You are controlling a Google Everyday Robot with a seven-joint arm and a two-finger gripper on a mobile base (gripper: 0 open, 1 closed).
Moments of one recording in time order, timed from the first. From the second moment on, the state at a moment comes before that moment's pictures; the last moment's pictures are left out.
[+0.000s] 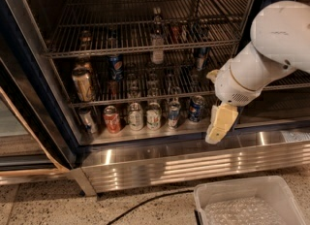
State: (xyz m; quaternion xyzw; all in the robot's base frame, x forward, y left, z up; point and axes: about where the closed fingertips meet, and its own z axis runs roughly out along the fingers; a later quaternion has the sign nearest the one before) arm 0.496 -0.147 0.820 -0.64 0.74 0.03 0.19
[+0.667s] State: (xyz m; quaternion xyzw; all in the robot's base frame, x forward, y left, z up) arm 0.502 -0.150 0.778 -0.62 0.76 0.03 0.21
